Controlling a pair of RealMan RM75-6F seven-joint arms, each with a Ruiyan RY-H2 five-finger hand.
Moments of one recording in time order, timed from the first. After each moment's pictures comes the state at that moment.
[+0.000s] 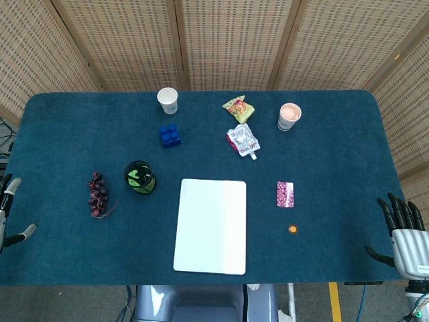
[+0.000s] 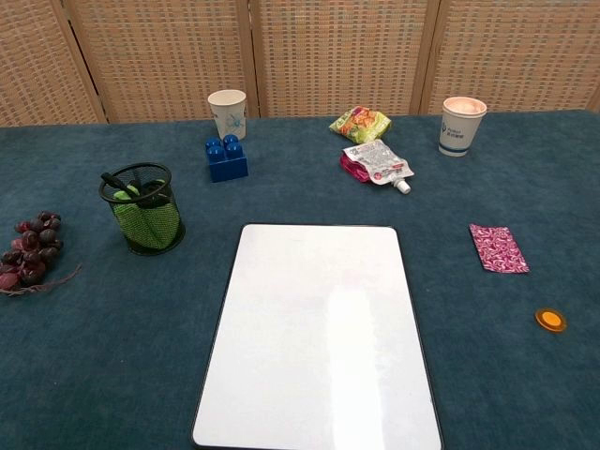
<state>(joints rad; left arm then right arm) -0.09 -1.16 -0.07 -1.47 1.47 1.52 -0.03 0.03 -1.13 0.06 -1.58 -1.52 1.53 -0.08</state>
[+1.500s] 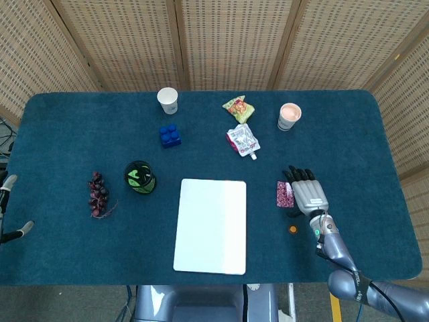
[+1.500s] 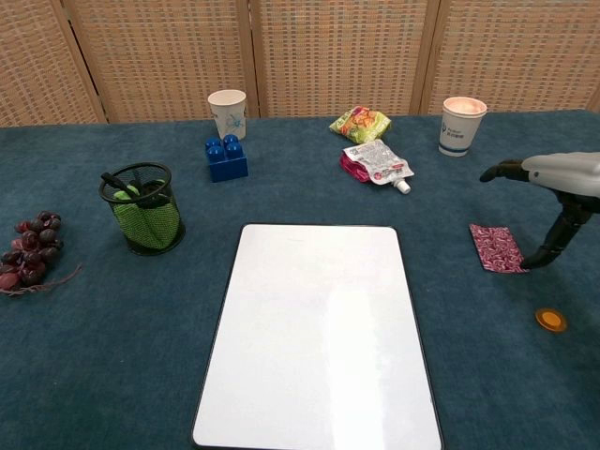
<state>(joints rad) -0.10 -1.15 -0.09 -1.48 1.43 1.47 -0.03 0.63 -1.42 0.22 -1.58 -0.77 0.94 -0.62</state>
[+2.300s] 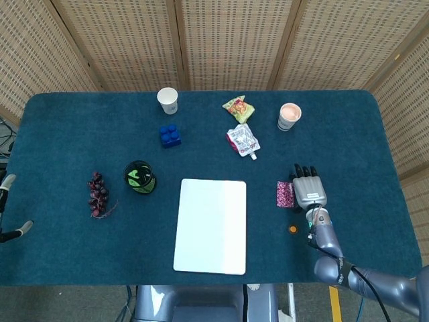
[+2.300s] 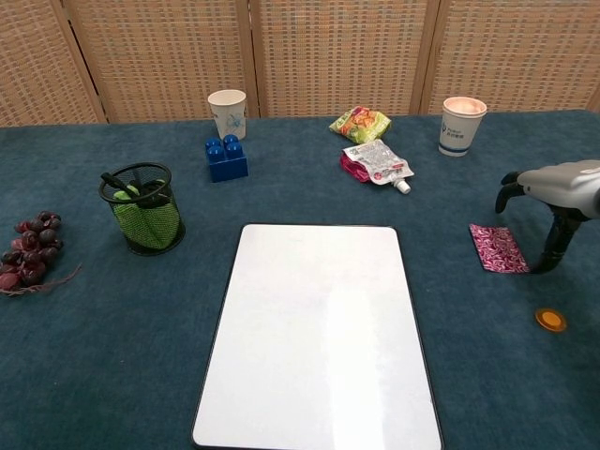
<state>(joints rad) -0.10 -1.14 -0.09 -1.48 1.42 1.46 -0.05 0.74 -1.49 0.15 -1.46 -0.56 0.98 -0.79</state>
